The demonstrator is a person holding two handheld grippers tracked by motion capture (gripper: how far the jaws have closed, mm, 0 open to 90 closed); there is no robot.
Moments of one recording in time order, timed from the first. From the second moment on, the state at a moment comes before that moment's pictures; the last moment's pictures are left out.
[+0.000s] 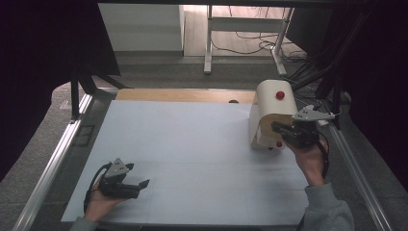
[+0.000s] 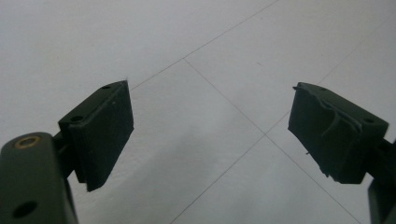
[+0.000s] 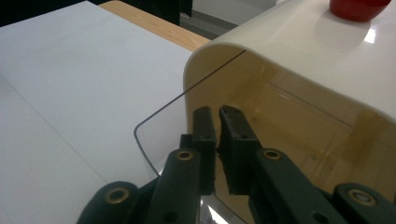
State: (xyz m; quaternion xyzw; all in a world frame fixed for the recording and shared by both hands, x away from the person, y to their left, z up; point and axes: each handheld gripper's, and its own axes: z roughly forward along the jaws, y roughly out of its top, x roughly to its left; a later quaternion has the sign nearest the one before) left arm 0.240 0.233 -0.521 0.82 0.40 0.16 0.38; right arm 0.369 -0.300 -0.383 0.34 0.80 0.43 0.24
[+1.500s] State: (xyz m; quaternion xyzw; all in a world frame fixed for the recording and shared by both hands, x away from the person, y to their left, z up) left arm 0.239 0.232 -0.521 0.82 0.40 0.16 0.38; right arm 0.293 -0.311 -0.480 0.31 0.82 0.44 0.20
